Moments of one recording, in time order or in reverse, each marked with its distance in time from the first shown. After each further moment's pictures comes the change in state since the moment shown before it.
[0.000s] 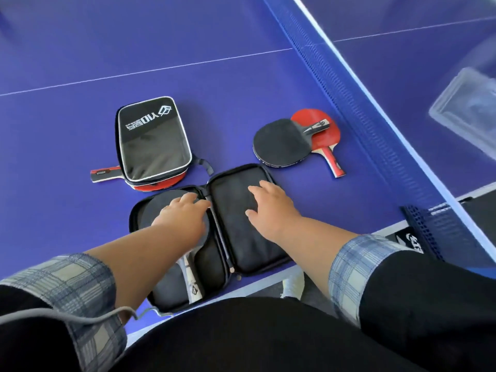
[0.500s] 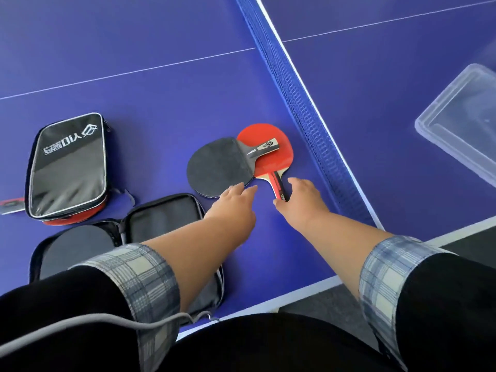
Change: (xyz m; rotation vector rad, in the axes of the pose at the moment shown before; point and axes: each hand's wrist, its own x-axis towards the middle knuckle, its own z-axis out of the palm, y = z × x) left_hand 0.146 0.264 -0.018 -0.226 -0.012 0.042; right_hand 0.081 0.230 -0.099 0.230 0.070 0.278
